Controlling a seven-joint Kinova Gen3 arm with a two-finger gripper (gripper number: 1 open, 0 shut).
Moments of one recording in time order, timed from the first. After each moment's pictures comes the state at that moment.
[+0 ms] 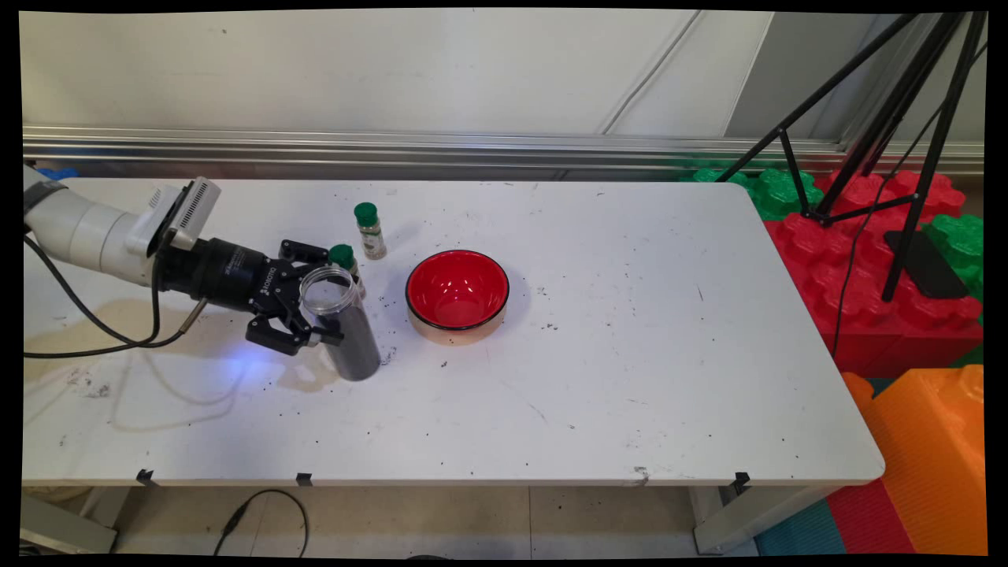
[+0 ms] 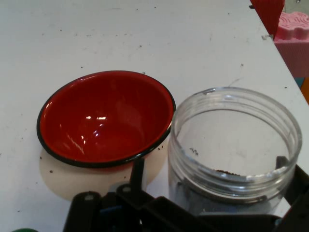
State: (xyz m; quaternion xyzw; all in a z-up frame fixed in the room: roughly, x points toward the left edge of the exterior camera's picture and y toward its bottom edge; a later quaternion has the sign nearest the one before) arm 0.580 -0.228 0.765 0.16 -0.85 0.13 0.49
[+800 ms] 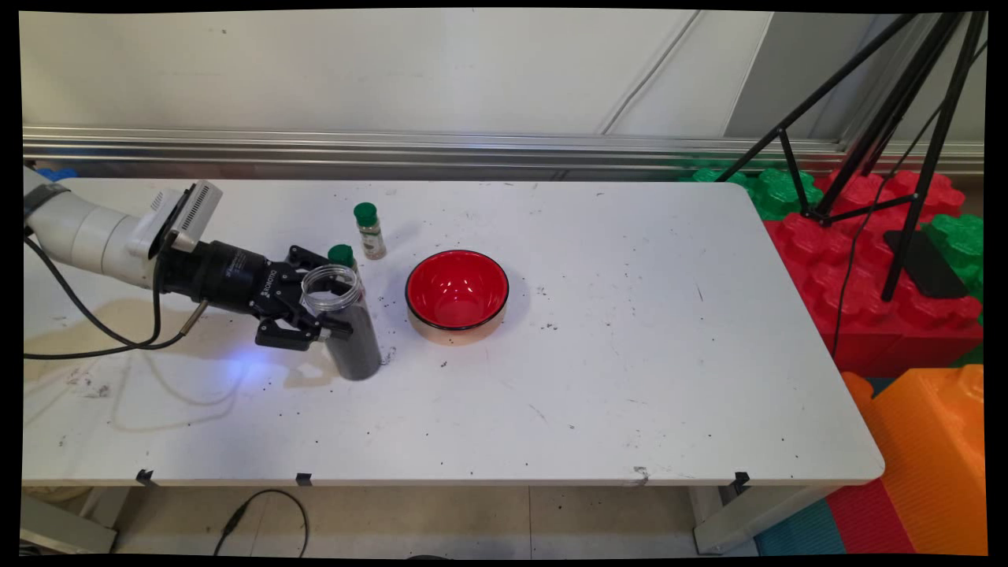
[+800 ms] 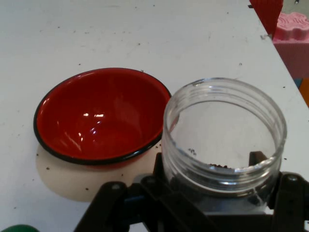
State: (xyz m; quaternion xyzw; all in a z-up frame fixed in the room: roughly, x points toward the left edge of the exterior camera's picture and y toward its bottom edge) arm 0.580 -0.228 0.762 0.16 -0.84 0.12 0.50
